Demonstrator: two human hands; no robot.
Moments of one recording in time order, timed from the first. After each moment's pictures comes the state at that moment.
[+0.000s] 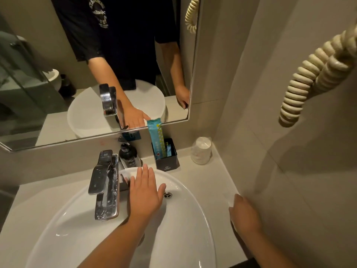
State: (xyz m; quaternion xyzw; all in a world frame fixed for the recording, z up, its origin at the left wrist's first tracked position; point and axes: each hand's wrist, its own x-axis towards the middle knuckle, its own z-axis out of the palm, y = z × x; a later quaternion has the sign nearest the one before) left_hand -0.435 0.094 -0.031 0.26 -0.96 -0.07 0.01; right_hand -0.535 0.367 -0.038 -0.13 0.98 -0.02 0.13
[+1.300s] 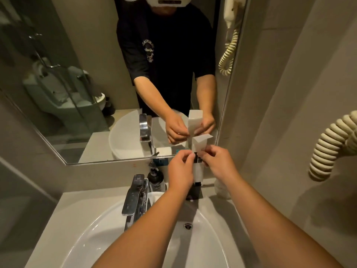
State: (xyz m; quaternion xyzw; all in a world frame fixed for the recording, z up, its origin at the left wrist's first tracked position) left_hand -0.528 0.086 0.111 0.32 -0.72 -0.53 0.29; right_hand -0.623 0.172 0.120 -0.25 0.74 -0.59 0.19
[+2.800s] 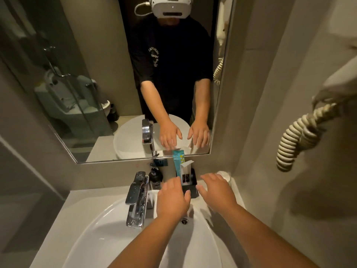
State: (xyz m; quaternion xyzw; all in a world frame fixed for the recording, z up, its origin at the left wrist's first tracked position) left_hand -0.467 0.114 0.059 0.33 -0.92 -0.17 0.11; right_hand -0.586 0.223 0.064 -0.39 0.90 -0.19 0.05
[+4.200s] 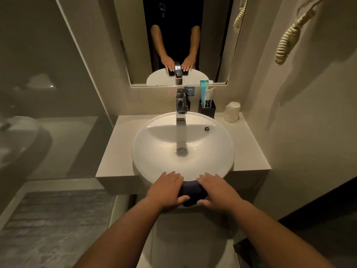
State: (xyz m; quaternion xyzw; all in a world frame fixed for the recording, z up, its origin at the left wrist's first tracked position) left_hand -0.095 0.220 0.014 0.11 -0.99 -0.05 -0.02; right_hand -0.235 0.384 0.005 -0.54 0.83 -0.06 0.12
